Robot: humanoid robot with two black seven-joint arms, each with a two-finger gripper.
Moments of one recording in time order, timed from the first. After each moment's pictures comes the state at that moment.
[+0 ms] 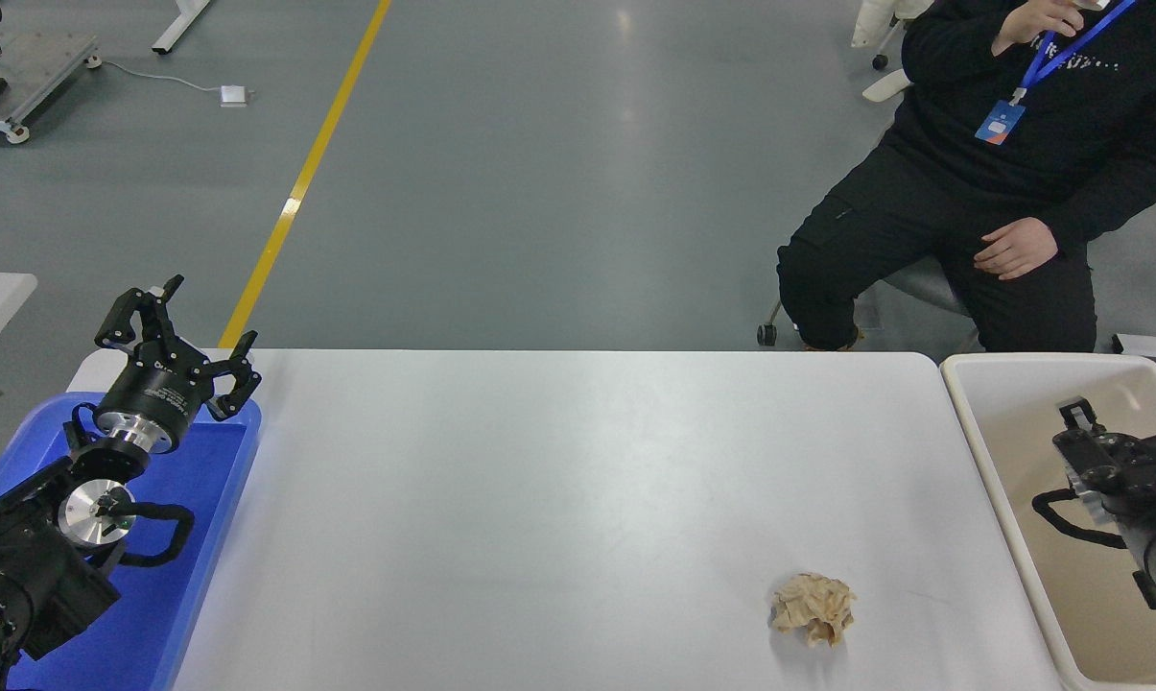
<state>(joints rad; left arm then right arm) -0.67 0.39 -0.64 -0.25 -0.12 -0.67 -0.44 0.87 -0.28 -0.09 0.04 -0.25 -0.14 -0.15</state>
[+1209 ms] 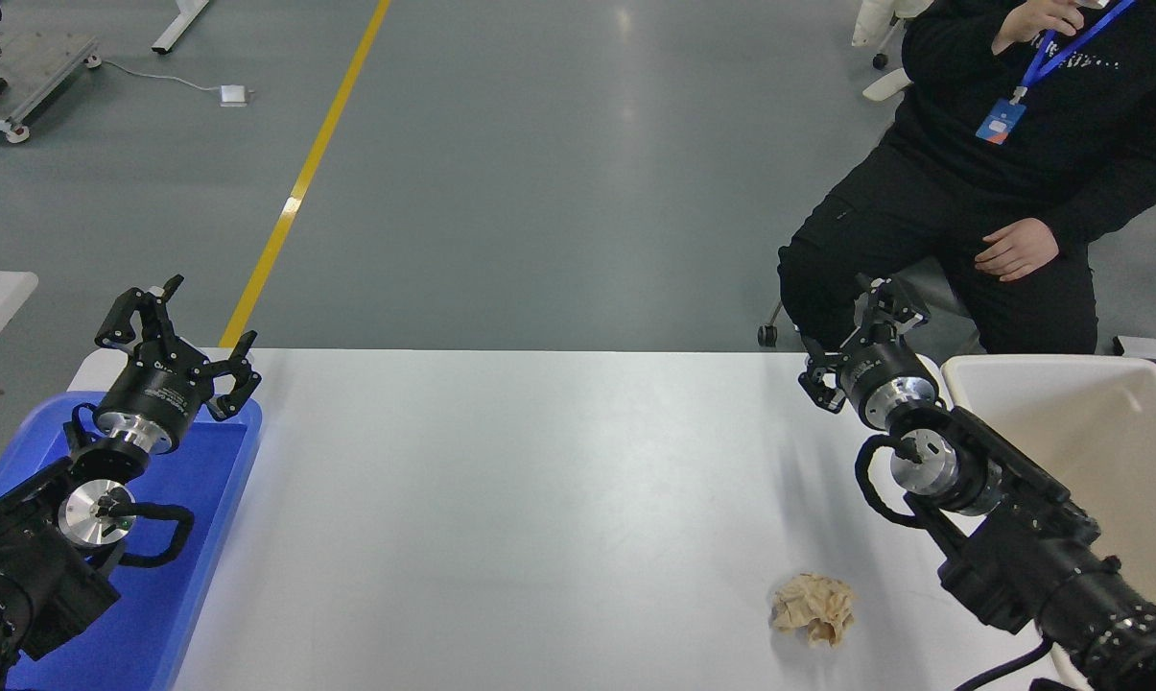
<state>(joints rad) -0.67 0.39 -0.64 -0.25 -0.12 -0.67 -0.44 0.63 -0.08 1.01 0.68 -0.32 -0.08 0.26</state>
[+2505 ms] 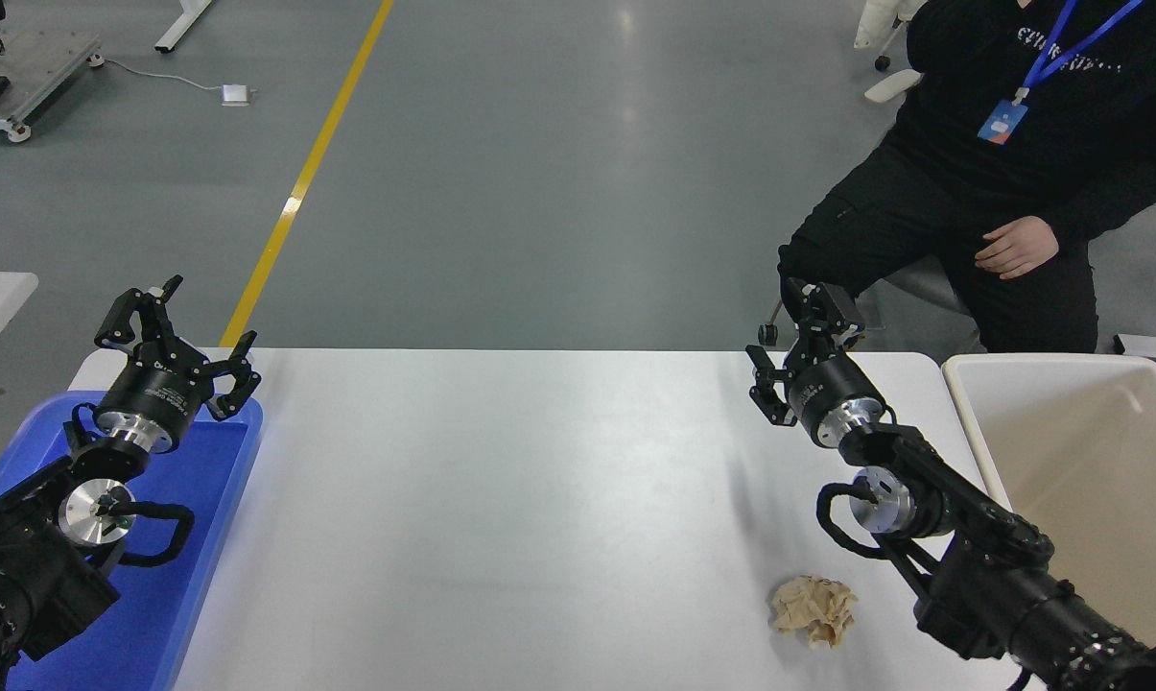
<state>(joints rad) -0.67 0.39 -0.64 -0.25 -0.12 -0.67 -0.44 0.62 -0.27 0.74 0.85 -0.59 -0.04 0.31</state>
